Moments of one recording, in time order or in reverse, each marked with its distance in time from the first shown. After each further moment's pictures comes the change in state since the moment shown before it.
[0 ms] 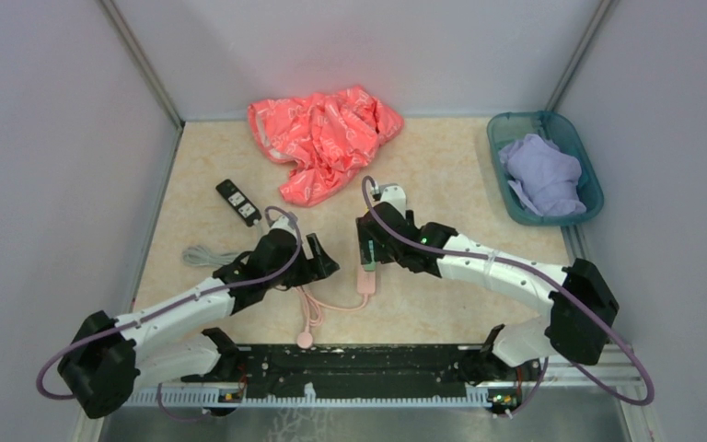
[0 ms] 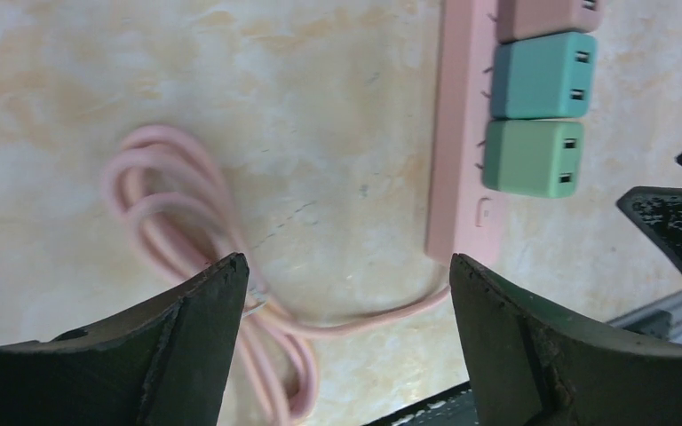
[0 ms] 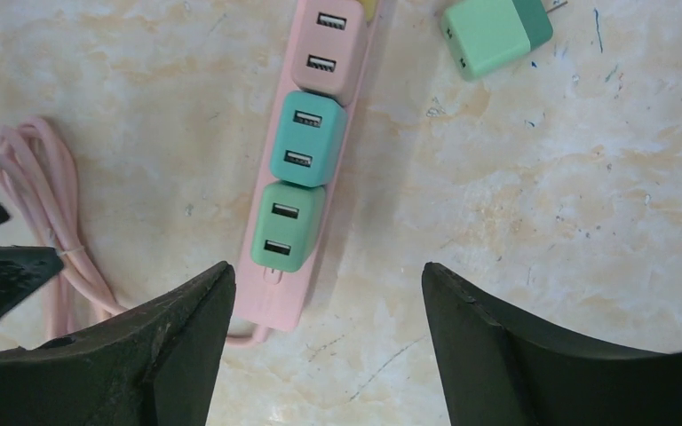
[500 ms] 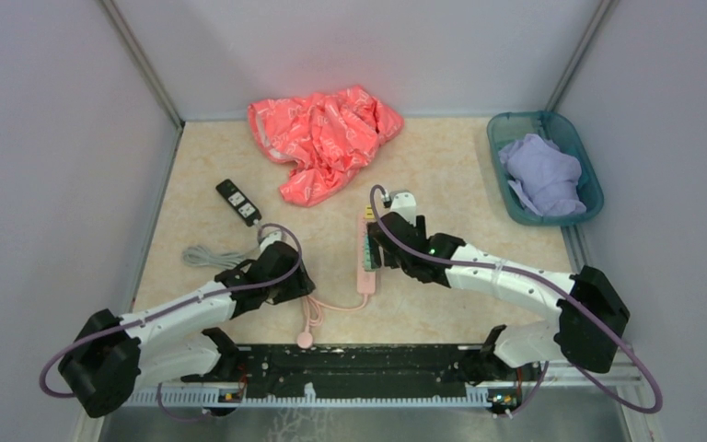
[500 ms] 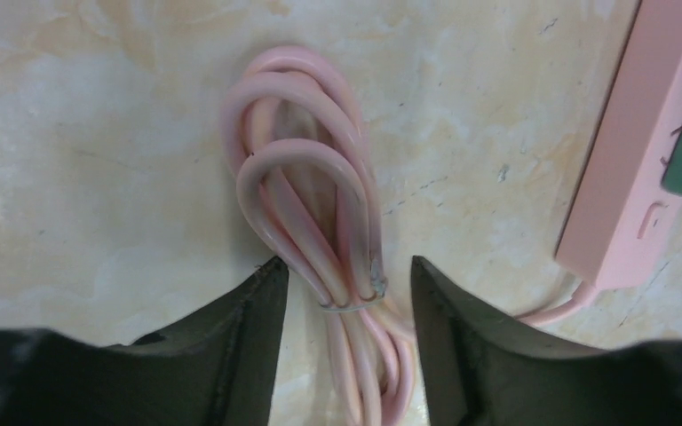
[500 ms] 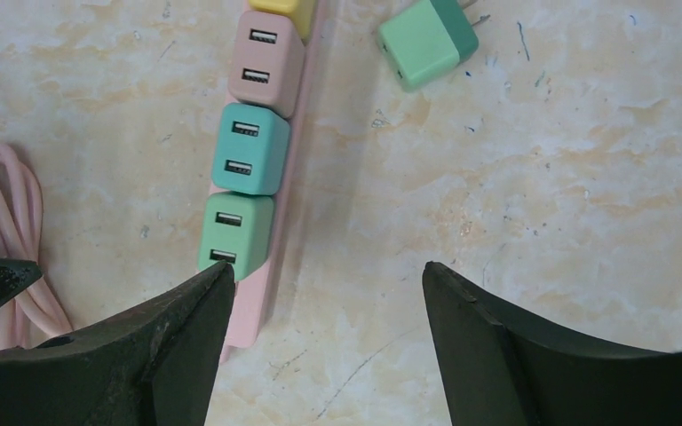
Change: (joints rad) left arm 0.002 0.058 -0.073 -0.093 -0.068 -0.037; right arm 0.000 -0.066 -0.094 0.050 0.092 -0.008
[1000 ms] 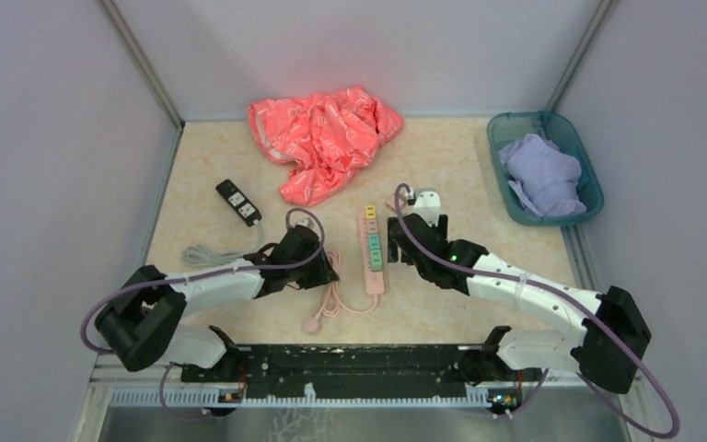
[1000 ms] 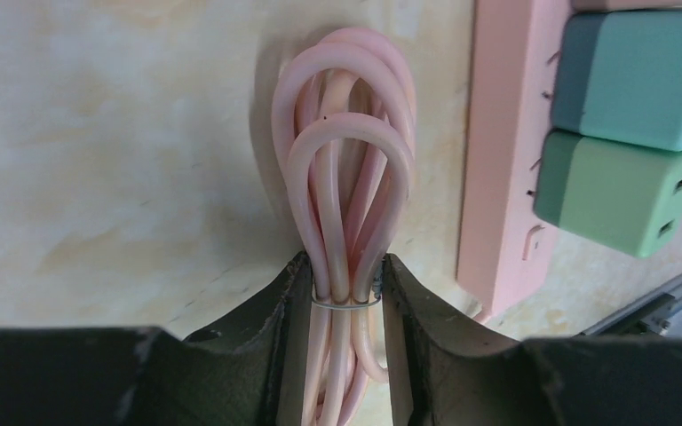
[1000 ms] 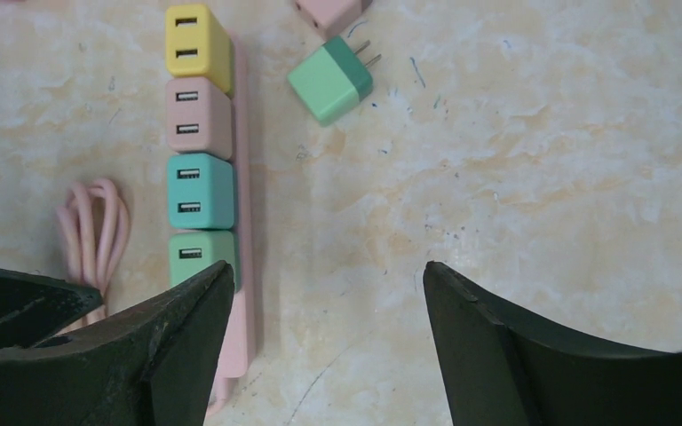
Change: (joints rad) left arm -0.013 0.340 0.146 0.266 0.200 -0.010; right arm -0.055 -0.171 -0.098 0.012 0.115 0.003
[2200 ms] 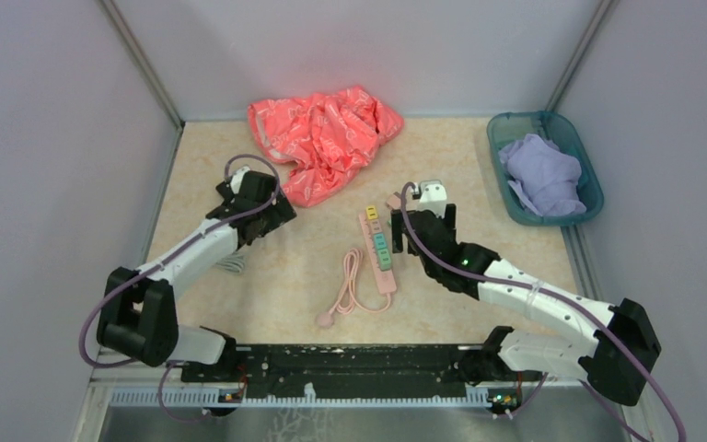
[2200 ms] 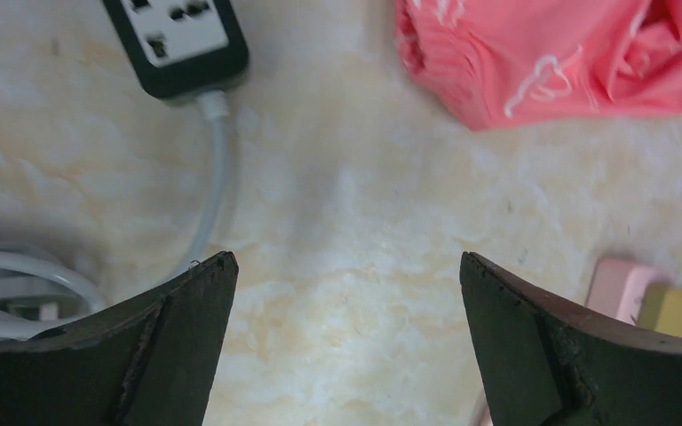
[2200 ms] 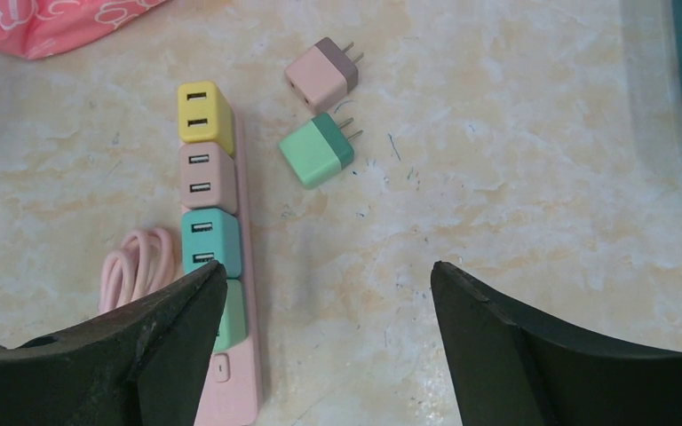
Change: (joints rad) left arm 0.375 -0.034 0.286 -0.315 -0.327 0.171; right arm -0.032 -0.052 -0.036 0.143 0.041 -0.179
